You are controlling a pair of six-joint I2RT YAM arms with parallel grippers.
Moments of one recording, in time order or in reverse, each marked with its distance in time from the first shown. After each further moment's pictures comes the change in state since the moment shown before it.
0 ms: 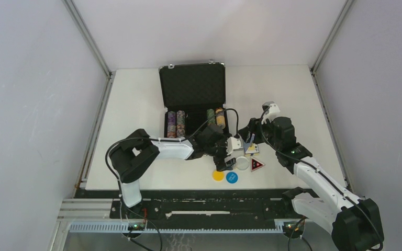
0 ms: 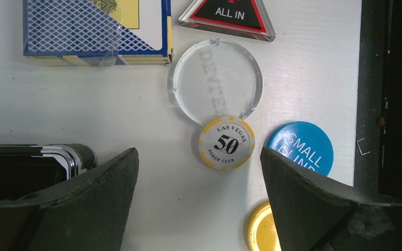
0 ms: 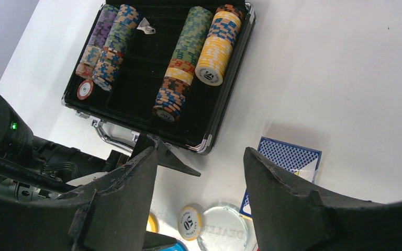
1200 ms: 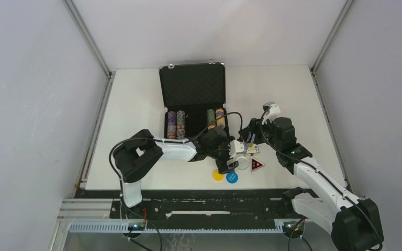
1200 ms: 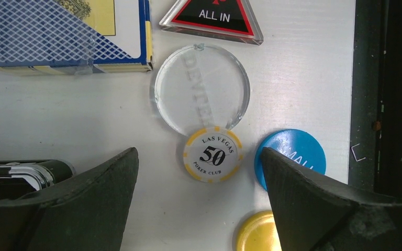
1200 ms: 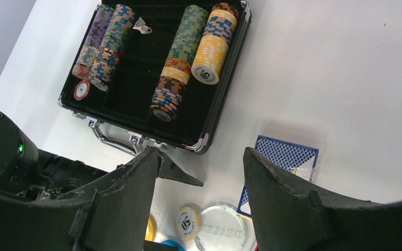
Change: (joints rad) left arm -0.033 0.034 0.023 -0.010 -0.015 0.000; right arm -0.005 0.000 -0.012 0.007 0.000 0.003
